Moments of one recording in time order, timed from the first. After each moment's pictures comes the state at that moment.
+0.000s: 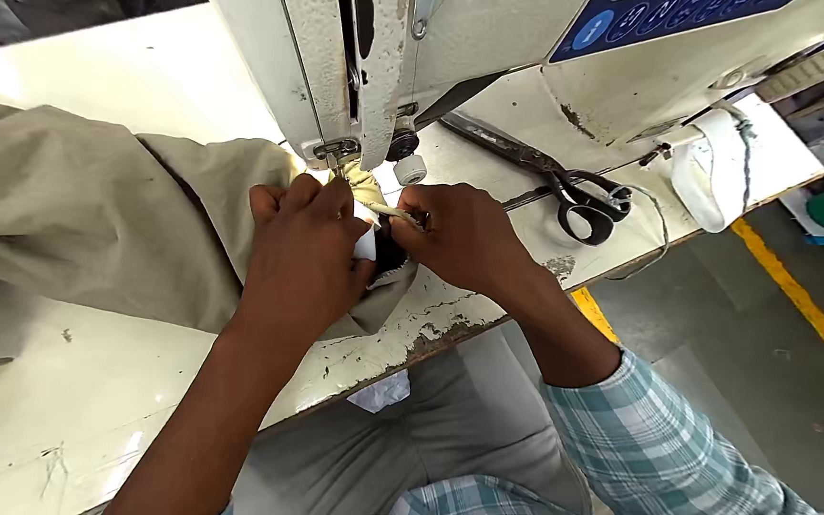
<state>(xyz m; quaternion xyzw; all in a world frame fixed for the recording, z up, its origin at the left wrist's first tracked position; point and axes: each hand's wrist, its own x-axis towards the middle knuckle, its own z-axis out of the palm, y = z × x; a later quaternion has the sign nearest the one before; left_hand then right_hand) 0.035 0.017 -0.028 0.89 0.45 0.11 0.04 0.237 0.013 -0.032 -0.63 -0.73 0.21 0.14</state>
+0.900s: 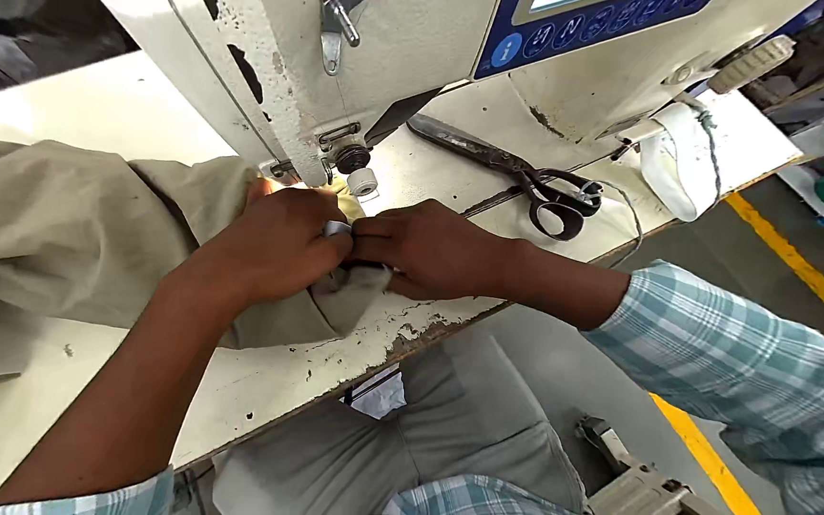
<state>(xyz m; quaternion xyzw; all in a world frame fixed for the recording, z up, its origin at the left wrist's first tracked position) 0.039 0.054 0.012 0.89 0.40 -0.02 0.22 0.258 0.024 -0.045 -0.23 -0.95 0.11 0.20</state>
